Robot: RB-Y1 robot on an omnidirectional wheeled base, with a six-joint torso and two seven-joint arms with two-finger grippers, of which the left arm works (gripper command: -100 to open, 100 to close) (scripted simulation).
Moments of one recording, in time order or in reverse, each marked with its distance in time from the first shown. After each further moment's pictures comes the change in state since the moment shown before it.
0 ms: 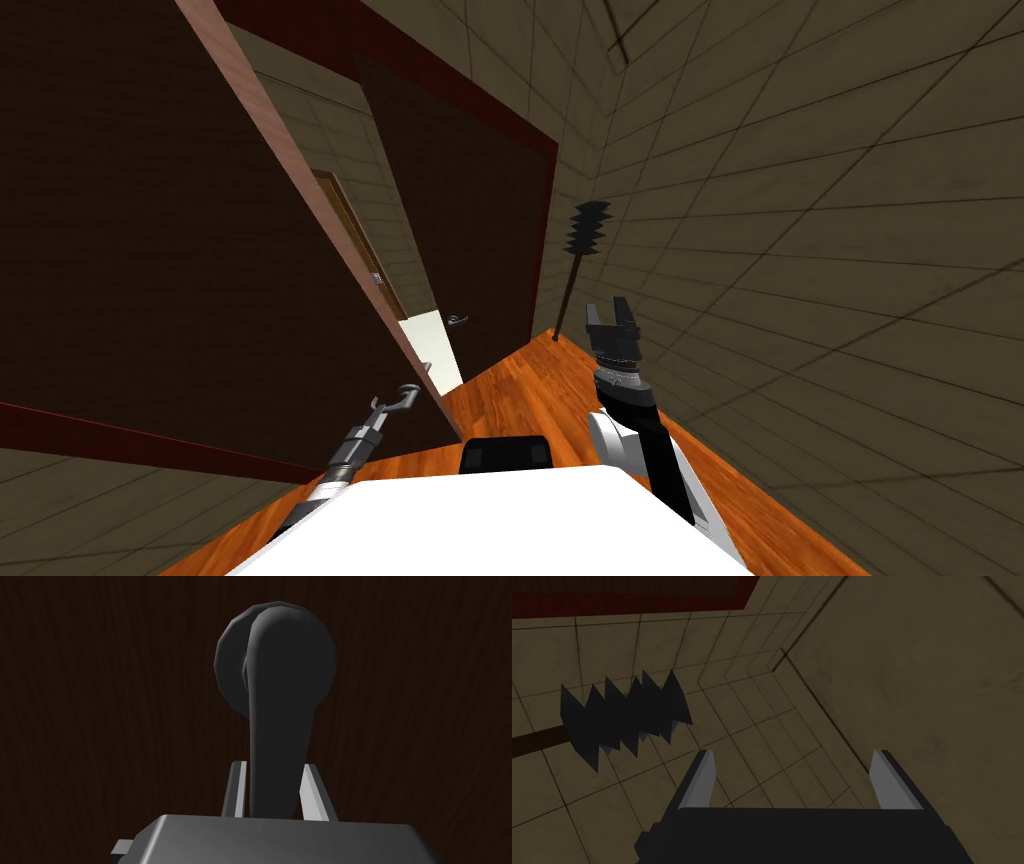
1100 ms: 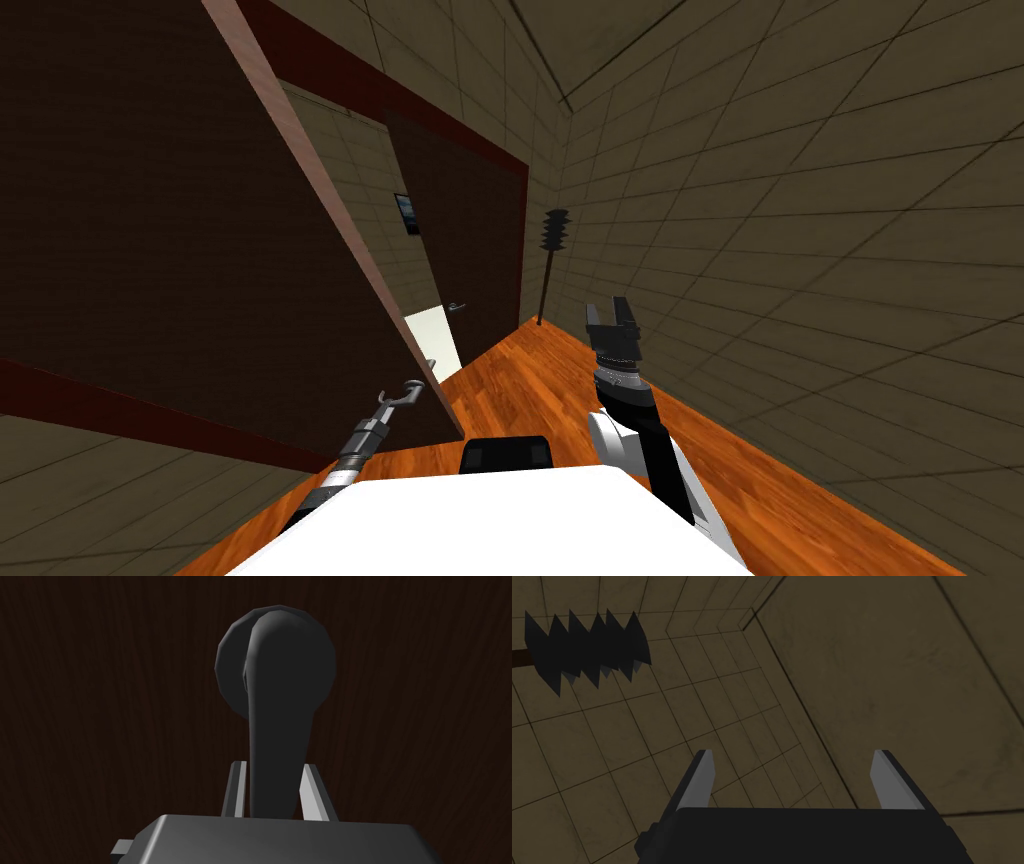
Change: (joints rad) arm -0.048 0.010 -0.063 0.036 0.050 -0.006 -0.028
